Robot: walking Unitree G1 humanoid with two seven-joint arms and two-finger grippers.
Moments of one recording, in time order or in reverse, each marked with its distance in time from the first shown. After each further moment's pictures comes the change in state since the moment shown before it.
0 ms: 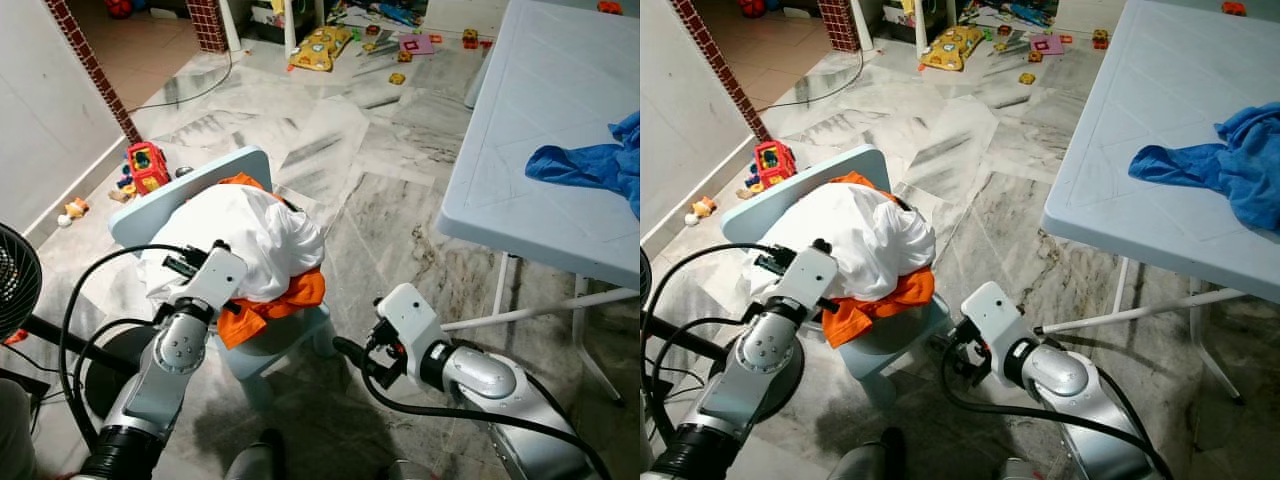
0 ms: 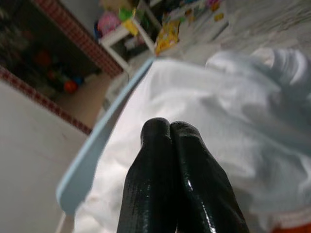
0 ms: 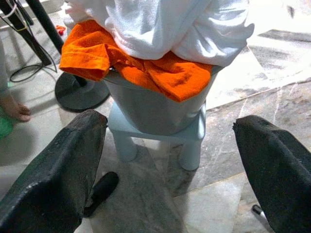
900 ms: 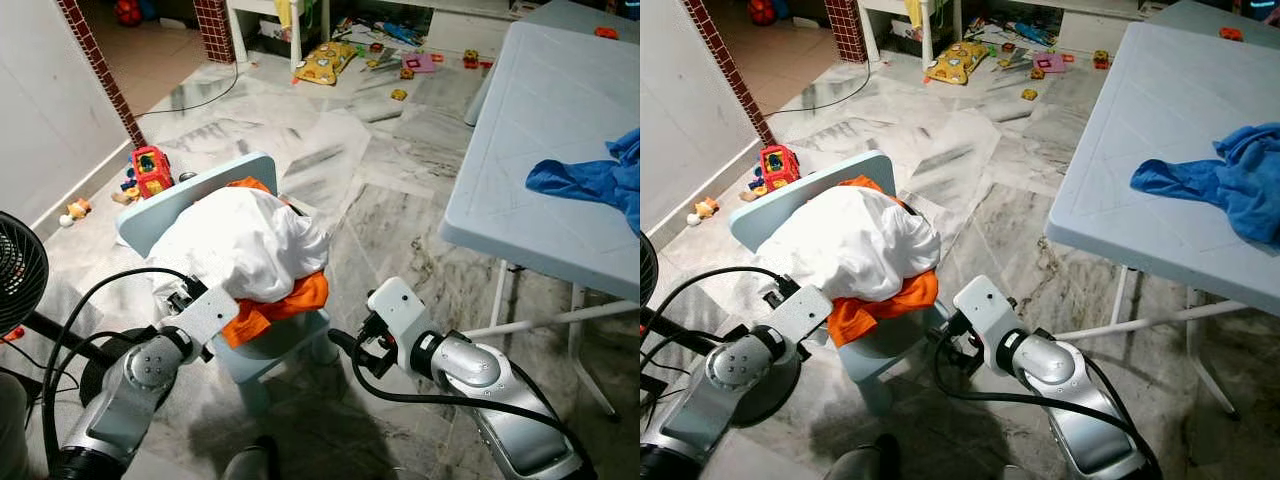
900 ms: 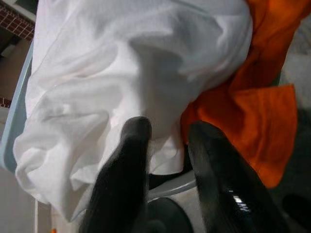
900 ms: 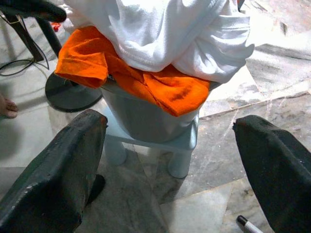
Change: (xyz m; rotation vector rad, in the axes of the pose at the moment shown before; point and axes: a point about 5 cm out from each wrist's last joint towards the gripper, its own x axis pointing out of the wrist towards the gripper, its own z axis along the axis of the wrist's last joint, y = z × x) left arm -0.026 0.000 -0.035 0.174 0.215 -0.406; right arm 0.011 -0.004 0.000 -0.029 -0.007 -0.012
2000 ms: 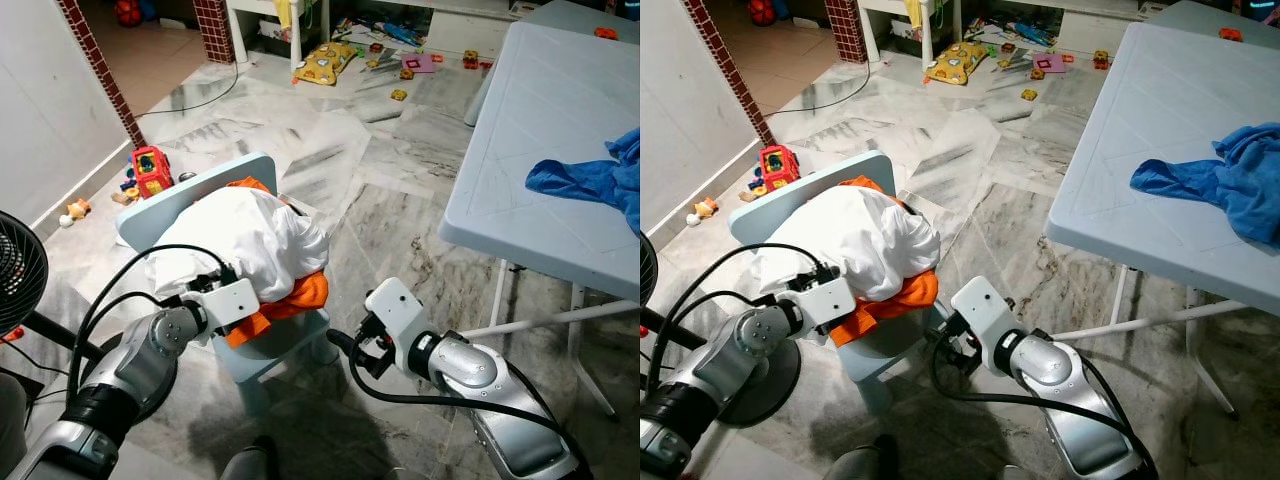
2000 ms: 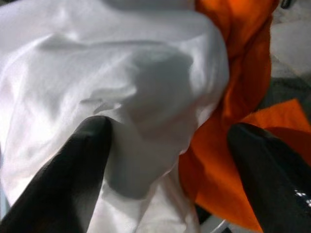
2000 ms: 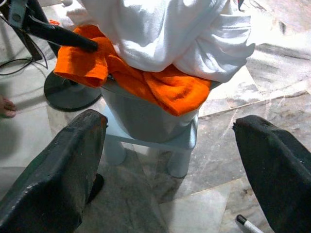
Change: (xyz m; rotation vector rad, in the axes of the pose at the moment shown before) left arm 0.042 0.009 0.018 0.287 -0.036 -0.153; right arm 0.002 0.002 0.000 -0.003 0.002 -0.004
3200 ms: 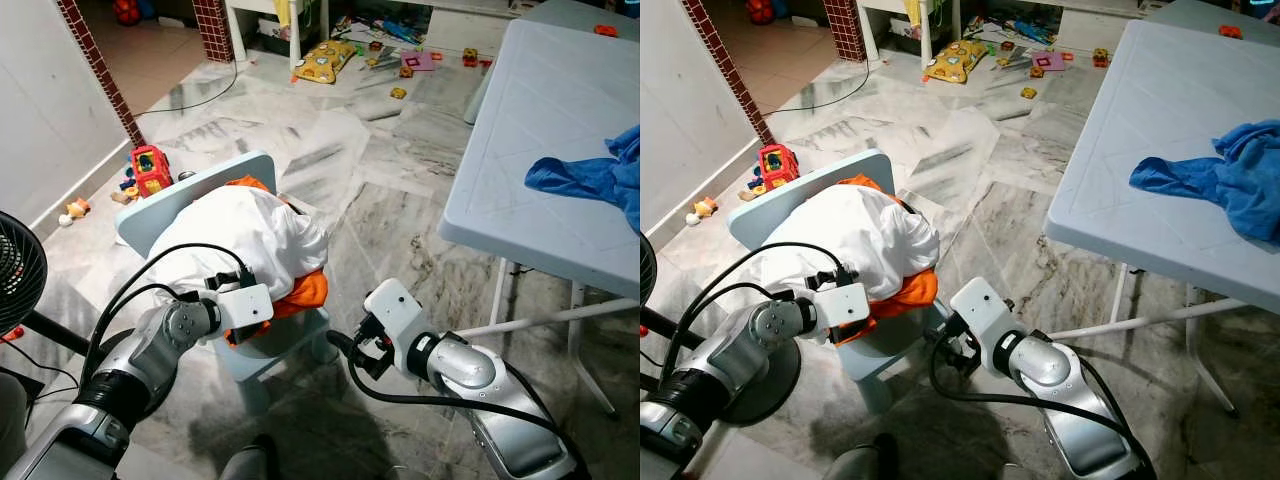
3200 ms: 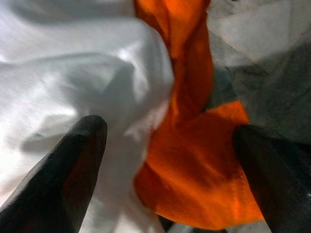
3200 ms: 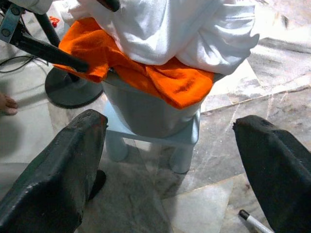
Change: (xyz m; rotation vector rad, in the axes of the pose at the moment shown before) left arm 0.004 -0.008 0.001 0.058 0.009 -0.181; right arm 0.000 0.002 -0.004 0.008 0.016 -0.004
